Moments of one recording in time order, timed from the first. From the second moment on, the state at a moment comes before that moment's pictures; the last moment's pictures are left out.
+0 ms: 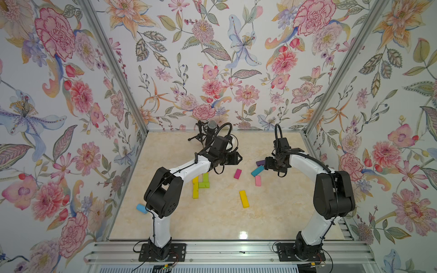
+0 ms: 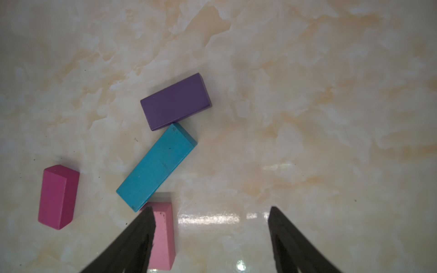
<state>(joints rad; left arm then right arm) -0.64 1.94 1.44 -0.18 0.34 -0.54 0.18 1.83 1.31 -0.66 -0.04 0.29</state>
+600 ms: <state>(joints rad) -0.77 2.10 1.46 -0.16 0.31 -0.58 0.12 2.04 1.43 -0.61 -0.23 0.28</state>
